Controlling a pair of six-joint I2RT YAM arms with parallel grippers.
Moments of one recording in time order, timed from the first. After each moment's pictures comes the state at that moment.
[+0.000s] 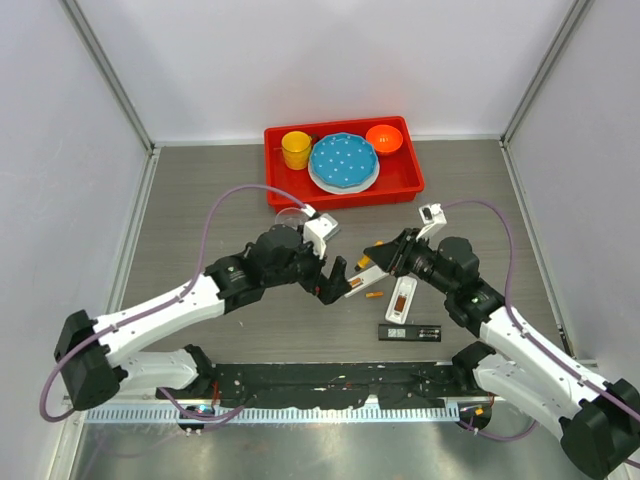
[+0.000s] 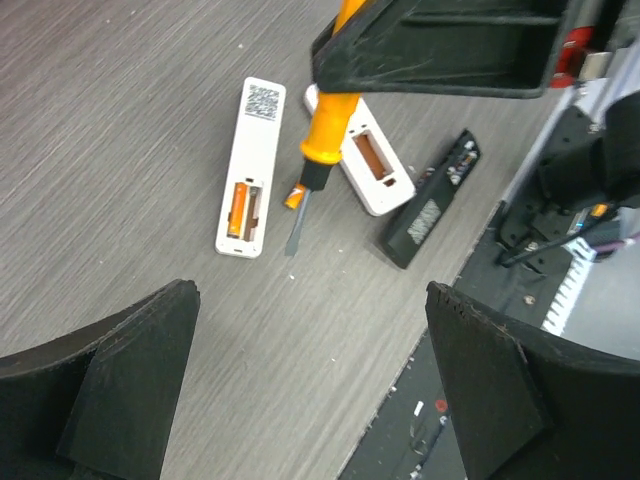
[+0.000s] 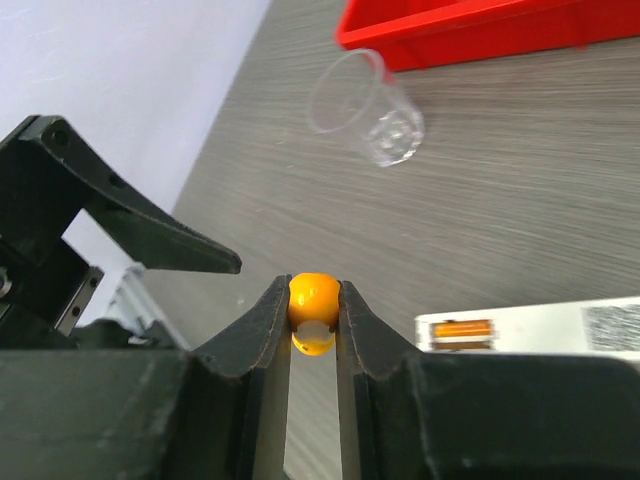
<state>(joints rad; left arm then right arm) -0.95 1.14 0.91 -0.24 0.14 -0.25 0.52 0.81 0.48 0.17 -0.28 0.71</state>
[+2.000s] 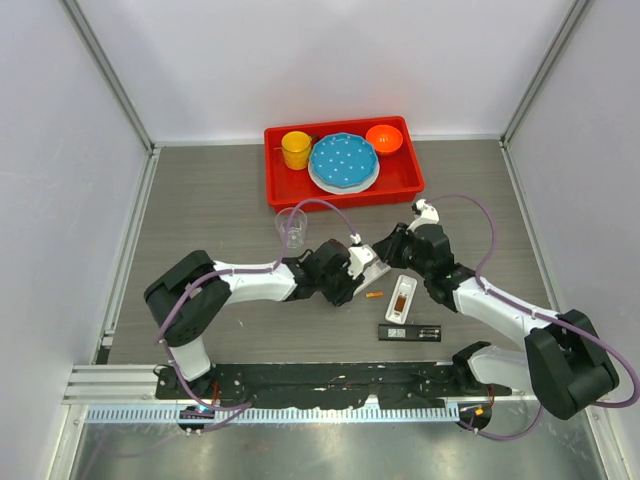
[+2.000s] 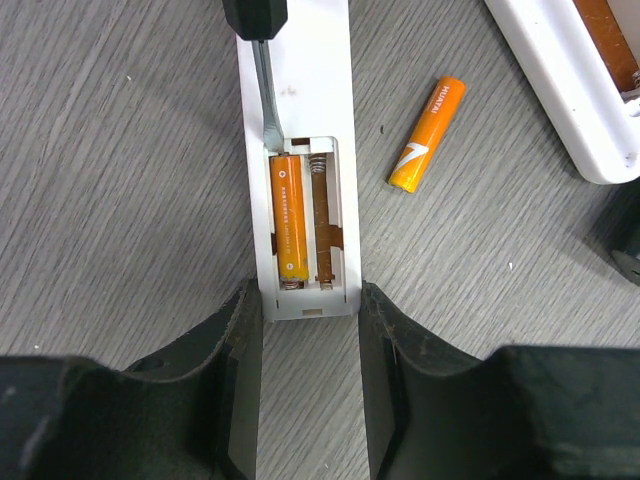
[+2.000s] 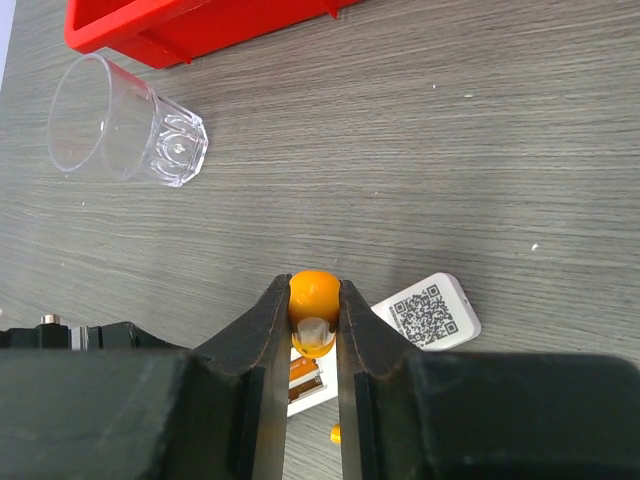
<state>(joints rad) -0.96 1.75 0.94 -0.01 0.08 -0.03 0.45 1.18 0.49 0.24 -0.02 0.60</state>
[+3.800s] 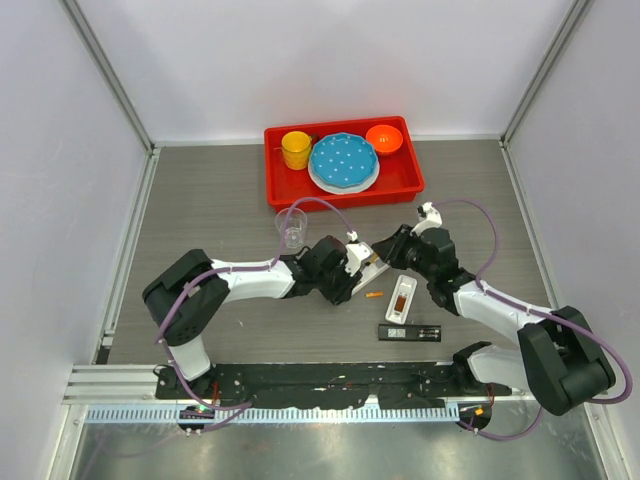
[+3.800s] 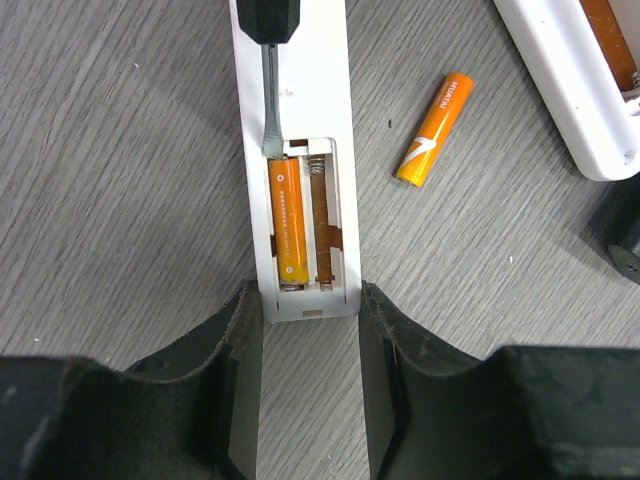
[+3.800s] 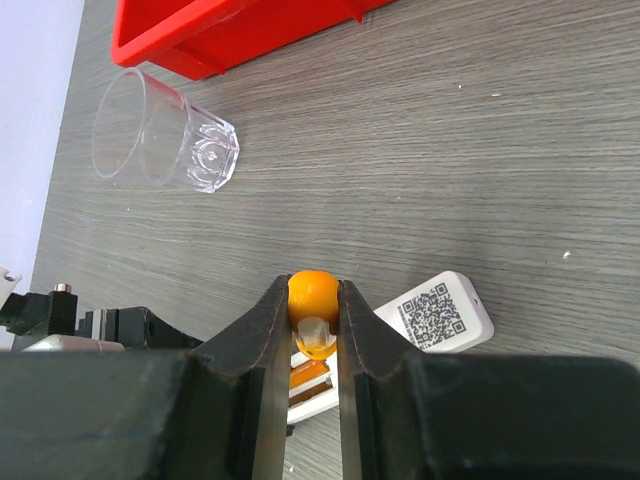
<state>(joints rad) -0.93 1.75 0.94 -0.03 0.13 -0.05 0.42 1.20 0.42 0.40 -0.13 0.67</state>
